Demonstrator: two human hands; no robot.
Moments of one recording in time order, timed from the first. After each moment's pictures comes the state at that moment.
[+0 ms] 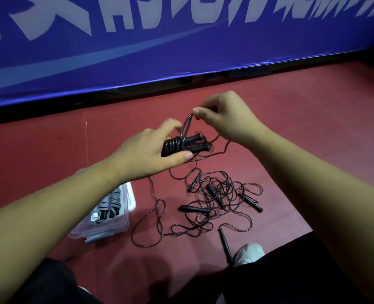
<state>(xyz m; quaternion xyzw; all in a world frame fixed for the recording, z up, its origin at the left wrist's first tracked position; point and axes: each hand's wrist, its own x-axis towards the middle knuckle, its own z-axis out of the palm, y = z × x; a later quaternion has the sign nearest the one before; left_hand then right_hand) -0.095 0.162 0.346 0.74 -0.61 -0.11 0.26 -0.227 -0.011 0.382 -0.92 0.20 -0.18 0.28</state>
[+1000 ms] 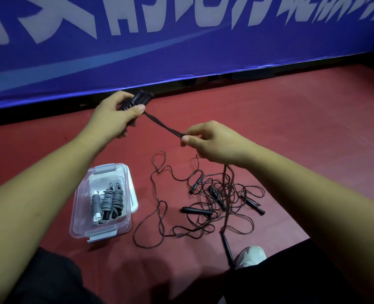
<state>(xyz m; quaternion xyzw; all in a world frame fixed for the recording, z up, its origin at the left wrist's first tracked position) -0.015 0.153 0.350 0.78 -0.35 -0.14 0.50 -0.234 0.020 0.369 -0.90 0.20 -0.04 0.39</state>
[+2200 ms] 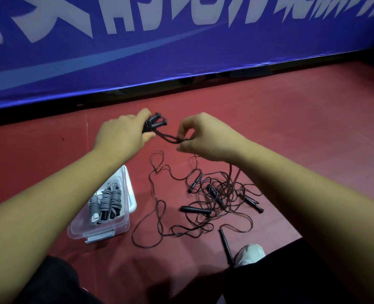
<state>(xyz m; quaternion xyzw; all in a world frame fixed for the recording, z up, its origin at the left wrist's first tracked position) -0.040 0.148 0.323 0.85 -0.50 0.11 0.07 -0.226 0.033 0.385 -0.93 0.21 -0.04 0.30</state>
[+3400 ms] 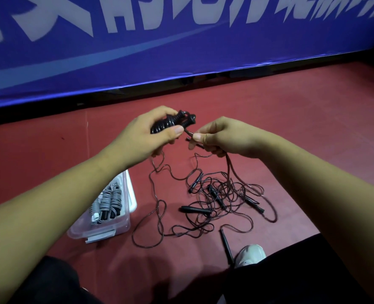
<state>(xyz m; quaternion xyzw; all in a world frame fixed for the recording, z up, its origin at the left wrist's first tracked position) -0.083 0.153 0.350 0.67 -0.51 -0.24 0.49 -0.239 -0.012 0.364 -0.83 0.21 0.04 0.52</state>
